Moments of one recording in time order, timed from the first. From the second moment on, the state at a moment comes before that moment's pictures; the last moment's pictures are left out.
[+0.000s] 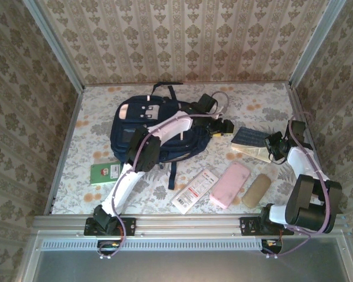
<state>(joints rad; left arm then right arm) -0.77 2.43 2.15 -0.57 0.66 -0.58 -0.30 1.30 0.76 -0.38 -0.27 0.87</state>
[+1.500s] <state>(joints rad) -0.47 1.83 1.47 -0.23 1.19 -0.44 0.20 1.38 1.32 -0.29 -0.99 0.70</state>
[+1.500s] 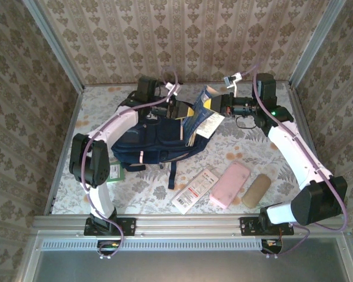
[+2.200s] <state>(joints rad) -0.45 1.87 1.18 0.88 1.20 -1.30 0.15 1.44 1.31 -0.11 -1.02 0.83</state>
